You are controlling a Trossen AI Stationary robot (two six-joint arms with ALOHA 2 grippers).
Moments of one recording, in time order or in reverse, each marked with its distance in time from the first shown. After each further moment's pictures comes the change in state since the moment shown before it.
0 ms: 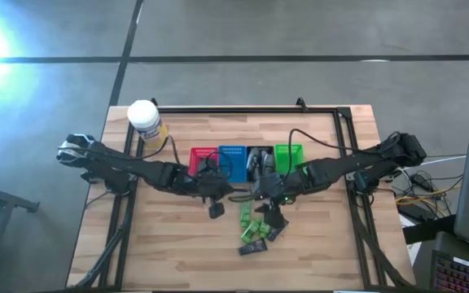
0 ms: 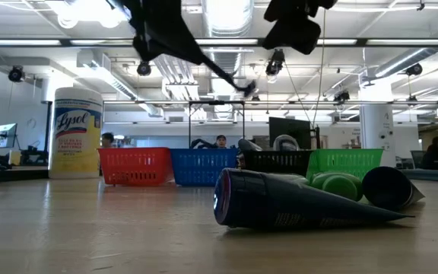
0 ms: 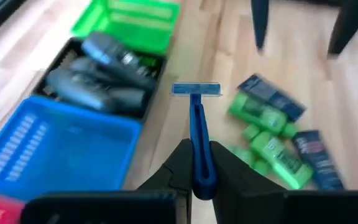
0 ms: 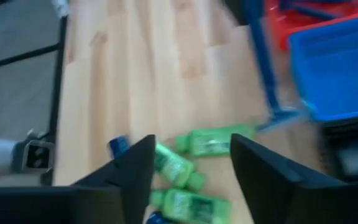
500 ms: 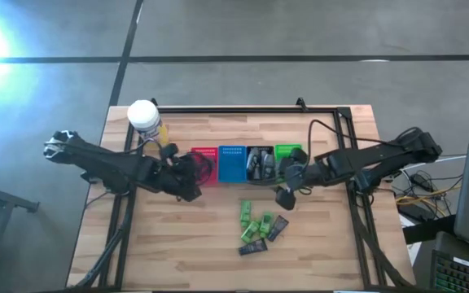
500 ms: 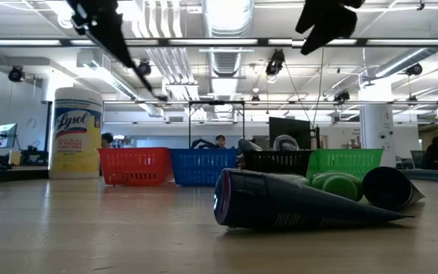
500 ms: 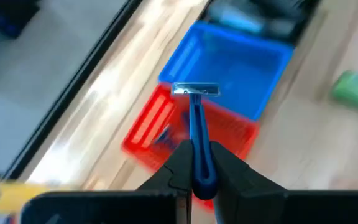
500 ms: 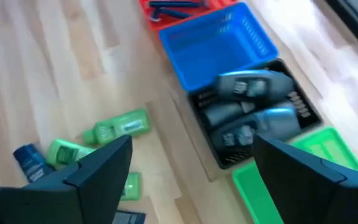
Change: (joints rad) left arm -0.068 -0.164 0.056 -0.674 -0.367 -0.270; right arm 0.000 -0.174 -0.010 -0.299 0.348 0.107
